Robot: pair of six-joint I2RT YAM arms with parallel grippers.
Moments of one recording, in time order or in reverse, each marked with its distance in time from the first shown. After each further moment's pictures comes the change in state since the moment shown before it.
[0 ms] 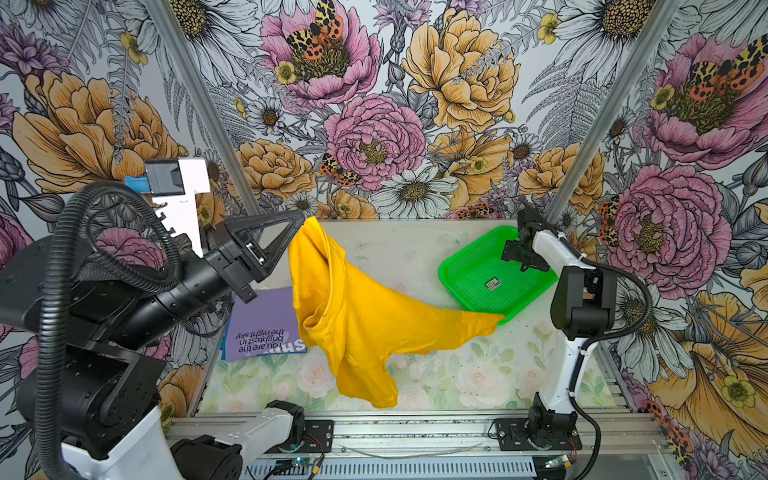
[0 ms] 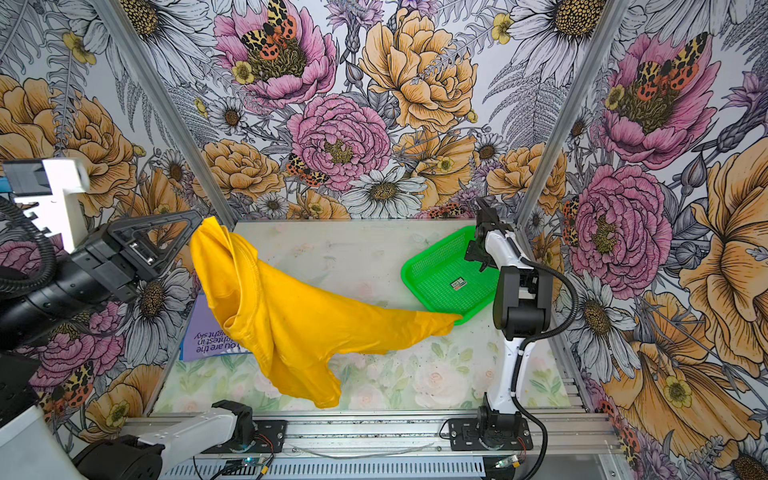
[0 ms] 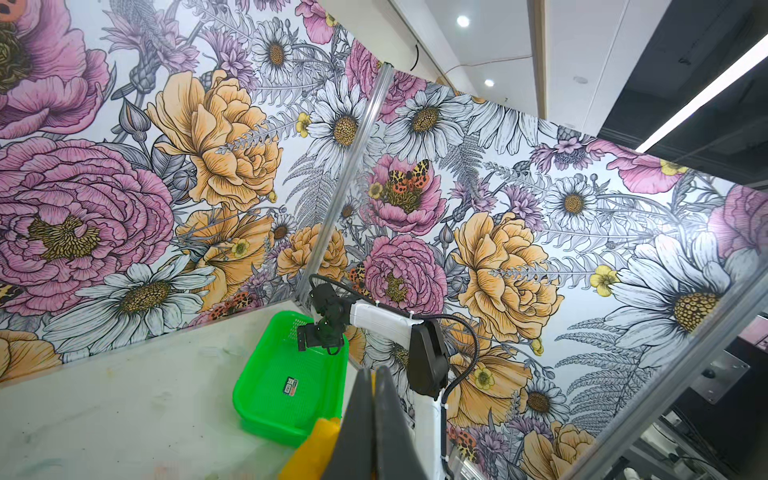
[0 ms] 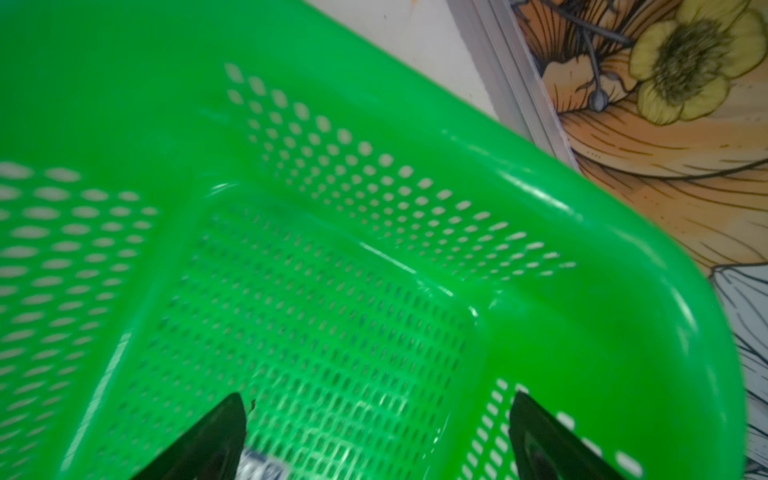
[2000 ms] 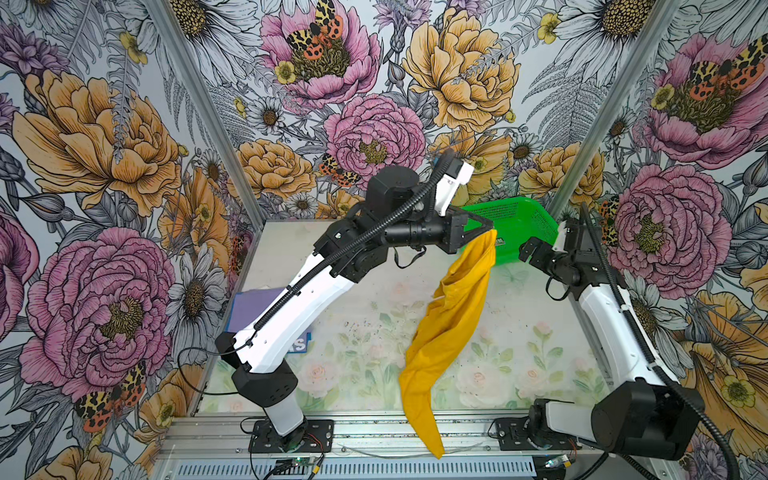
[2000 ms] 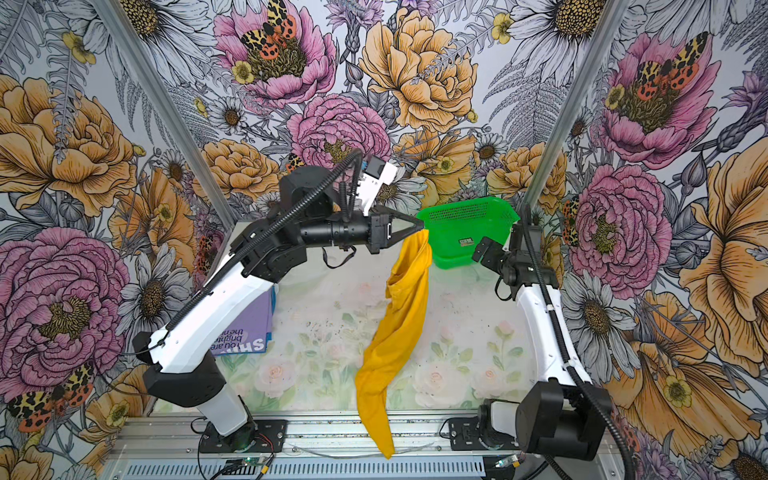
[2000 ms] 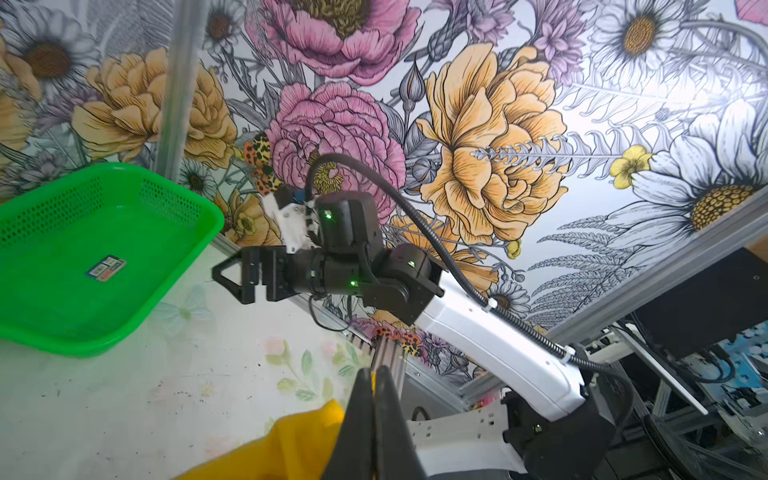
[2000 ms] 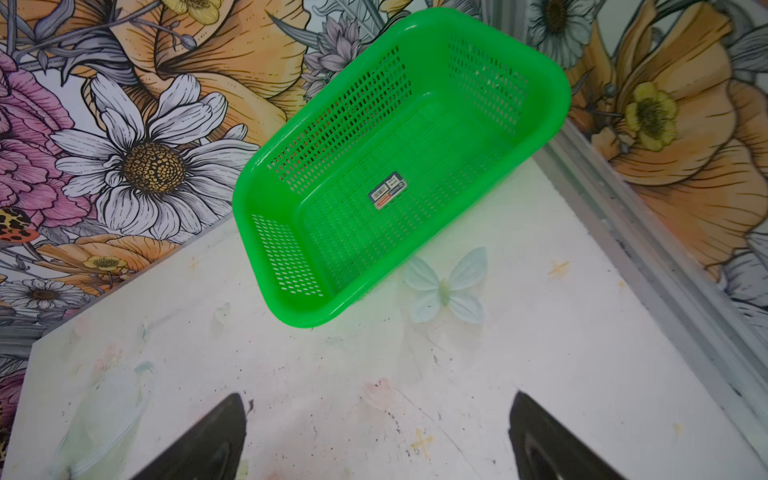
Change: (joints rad) left arm -0.588 0.546 -0.087 0.365 -0.163 0.048; right arm -0.113 -0.749 -0.511 0.200 -0.379 0.067
